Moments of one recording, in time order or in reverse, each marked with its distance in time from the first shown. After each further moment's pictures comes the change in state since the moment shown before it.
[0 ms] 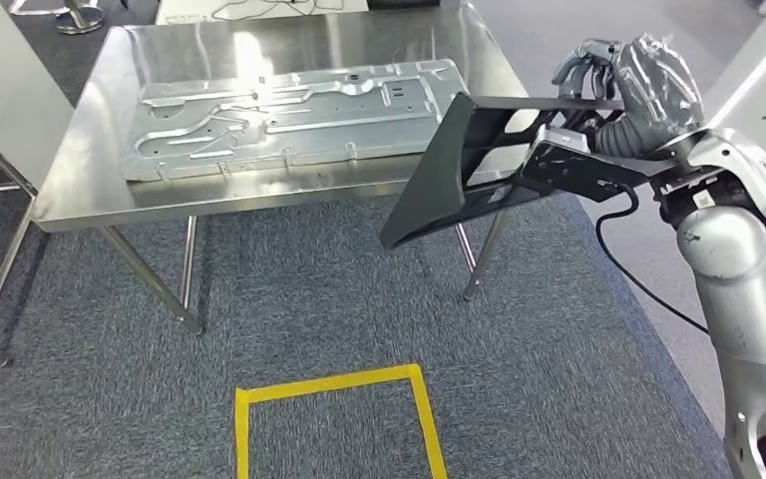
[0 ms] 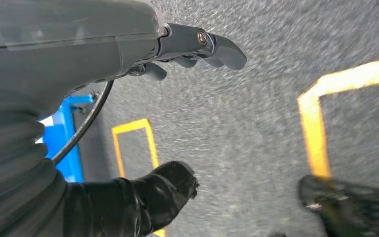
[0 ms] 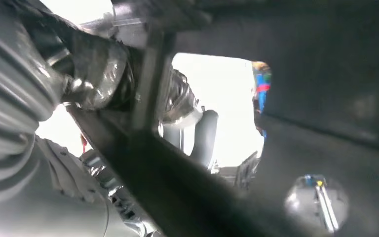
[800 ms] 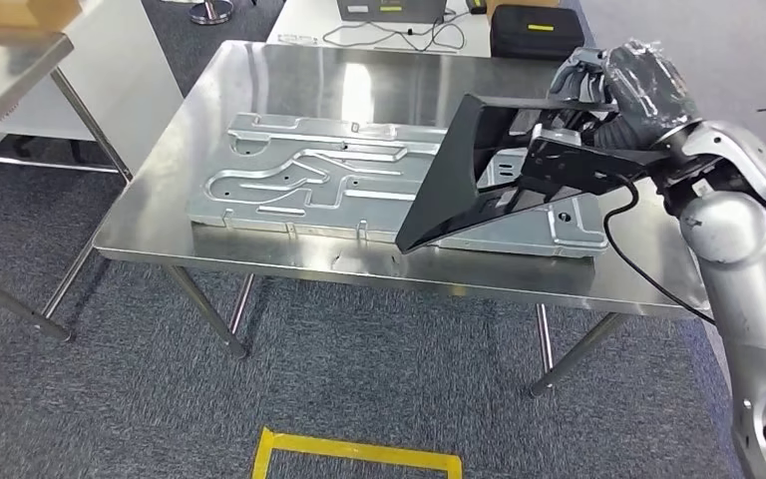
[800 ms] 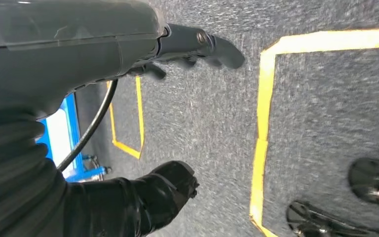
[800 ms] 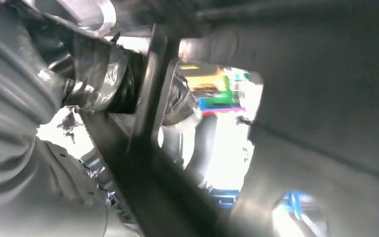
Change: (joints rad) left arm 0.020 0.006 -0.070 0.005 0.107 -0.027 0.007; right arm -0.046 -0.015 0.020 0.065 -0.007 0.085 0.014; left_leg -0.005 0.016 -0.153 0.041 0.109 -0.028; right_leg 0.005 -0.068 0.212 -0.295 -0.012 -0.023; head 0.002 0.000
